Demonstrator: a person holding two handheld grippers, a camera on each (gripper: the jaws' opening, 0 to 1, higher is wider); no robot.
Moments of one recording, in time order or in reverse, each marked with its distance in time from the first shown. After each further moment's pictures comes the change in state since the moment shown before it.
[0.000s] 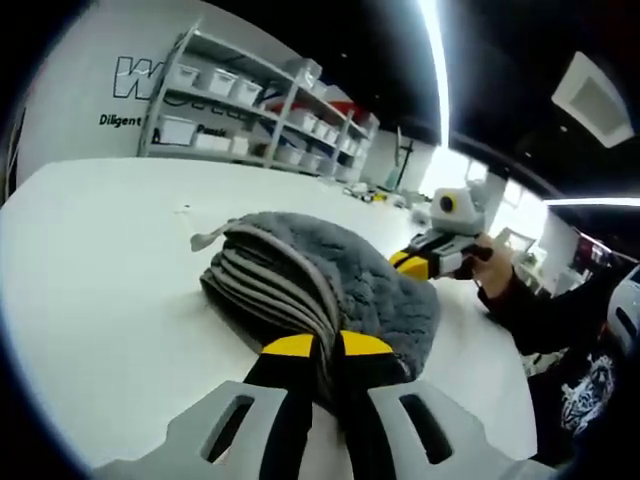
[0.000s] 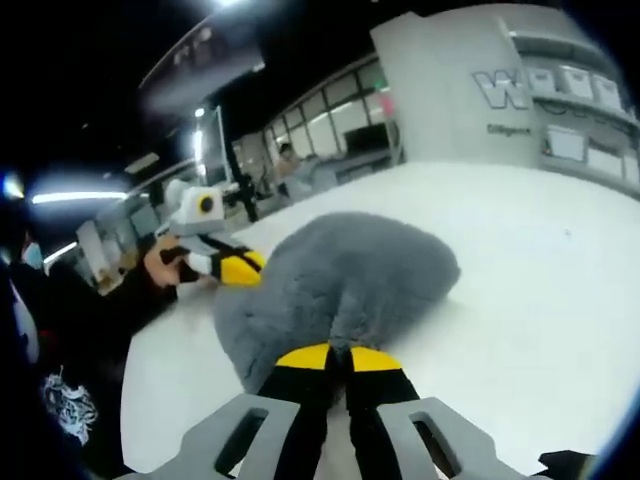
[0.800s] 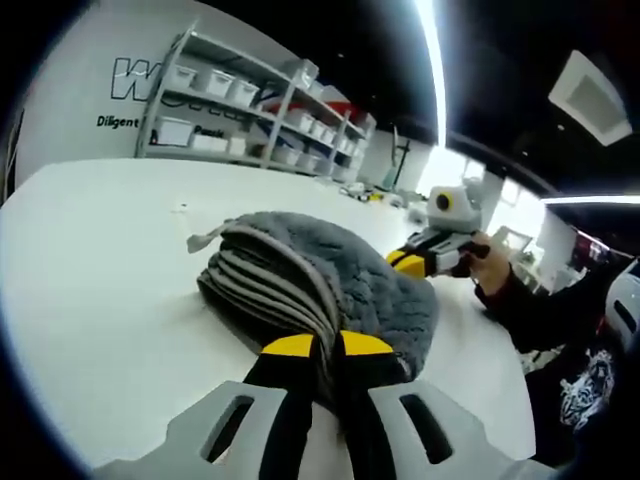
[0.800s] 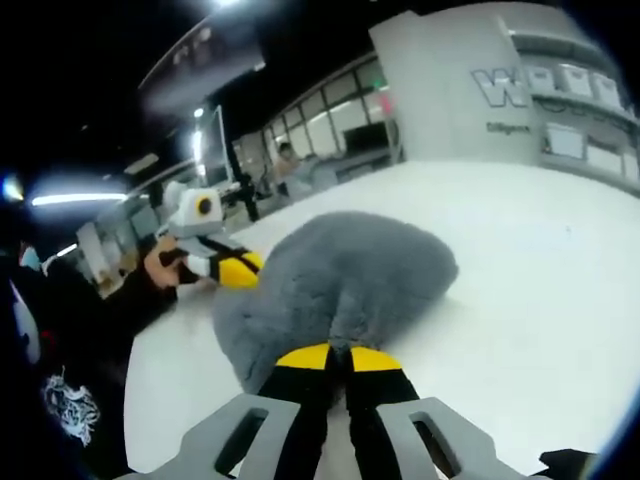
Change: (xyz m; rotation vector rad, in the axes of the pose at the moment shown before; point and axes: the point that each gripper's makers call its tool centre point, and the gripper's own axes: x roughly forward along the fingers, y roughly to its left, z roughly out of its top) left arm -0.004 -0.005 -0.004 0.007 -0.001 -0.011; right arm -0.001 0.004 -0.002 0.007 0.007 0.001
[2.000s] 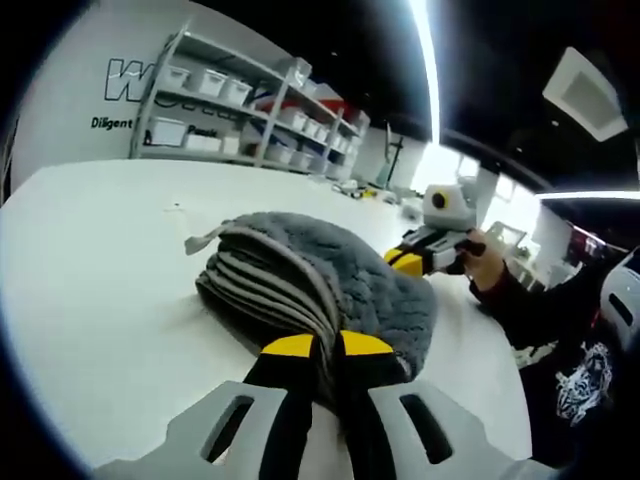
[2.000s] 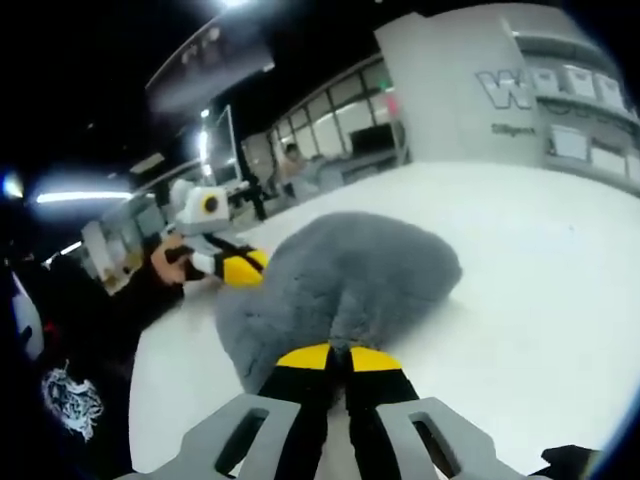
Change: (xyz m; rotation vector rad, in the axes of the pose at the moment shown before) left arm -0.004 -0.010 -0.005 0.017 0.009 -0.021; right arm -0.006 0.010 -0.006 -0.010 -0.007 0.024
